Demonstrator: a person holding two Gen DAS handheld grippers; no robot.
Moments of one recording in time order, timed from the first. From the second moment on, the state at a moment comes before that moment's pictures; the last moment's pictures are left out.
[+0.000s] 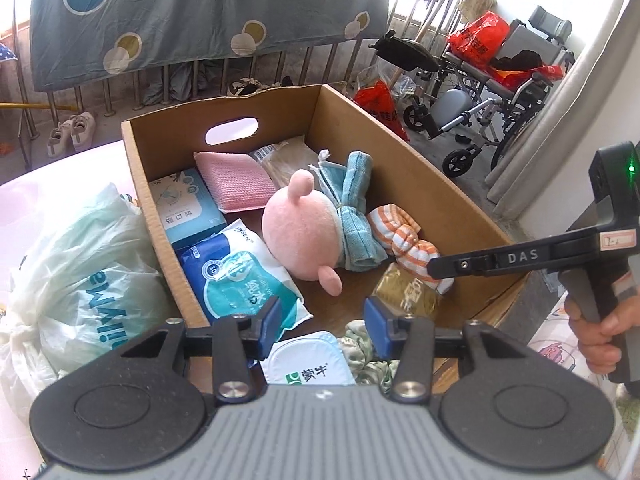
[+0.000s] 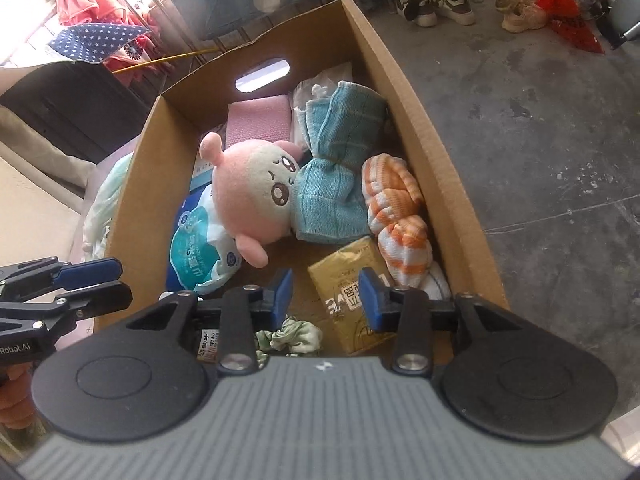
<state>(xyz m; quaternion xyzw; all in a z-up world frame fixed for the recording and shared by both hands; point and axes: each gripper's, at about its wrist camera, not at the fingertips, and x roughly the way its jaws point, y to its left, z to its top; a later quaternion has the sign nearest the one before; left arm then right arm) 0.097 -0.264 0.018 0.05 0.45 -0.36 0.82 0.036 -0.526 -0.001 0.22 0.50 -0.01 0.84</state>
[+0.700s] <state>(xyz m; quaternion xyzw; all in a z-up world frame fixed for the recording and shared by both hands) 0.045 -0.159 0.039 0.08 0.38 -0.25 0.89 -0.076 -0.460 0.082 0.24 0.34 -0.05 0.91</state>
